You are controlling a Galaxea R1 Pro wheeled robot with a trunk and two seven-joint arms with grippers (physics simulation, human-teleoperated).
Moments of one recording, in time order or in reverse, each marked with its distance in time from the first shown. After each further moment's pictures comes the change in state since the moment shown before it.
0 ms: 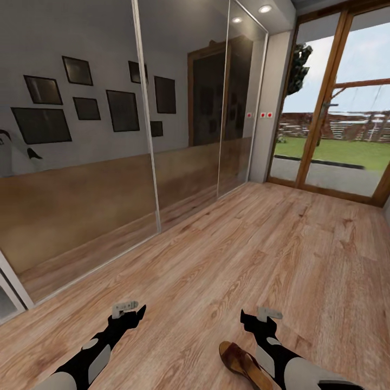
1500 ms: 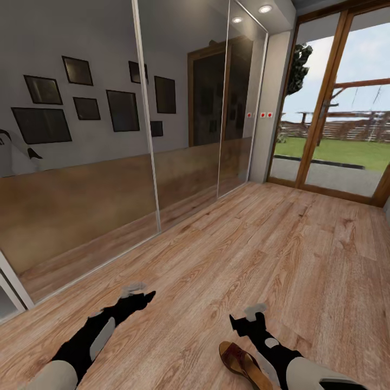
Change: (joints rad) left arm 0.016 0.014 -0.009 -0.330 0.026 0.407 -0.015; right arm -0.005 -0.010 -0.010 0.016 0.367 -0.025 0.146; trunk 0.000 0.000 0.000
